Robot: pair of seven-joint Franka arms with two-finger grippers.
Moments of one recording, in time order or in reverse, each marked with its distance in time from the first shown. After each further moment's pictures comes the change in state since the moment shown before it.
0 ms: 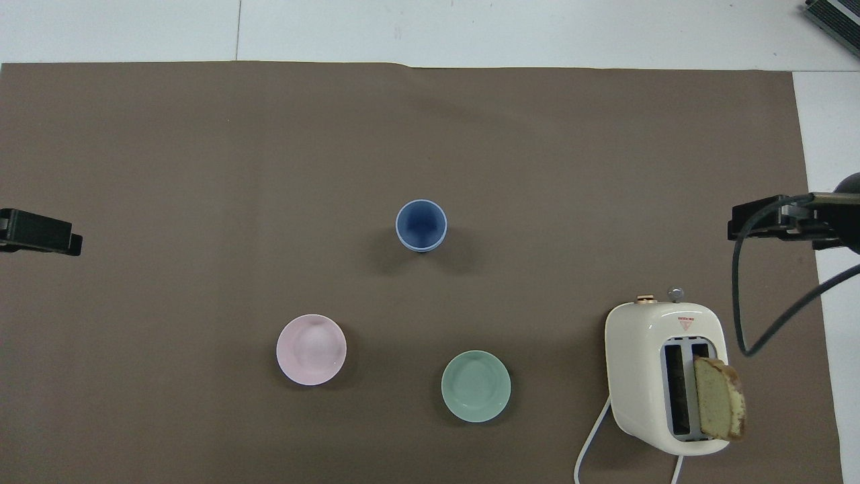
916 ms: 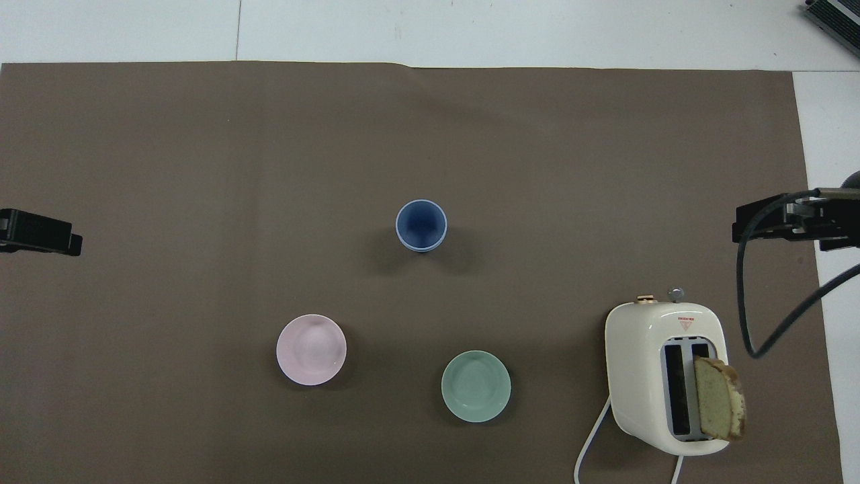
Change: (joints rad) left arm 0.000 0.000 0.000 0.000 0.000 0.000 0.000; right arm 0.002 0.033 0.005 0.055 0.006 -0.049 -0.020
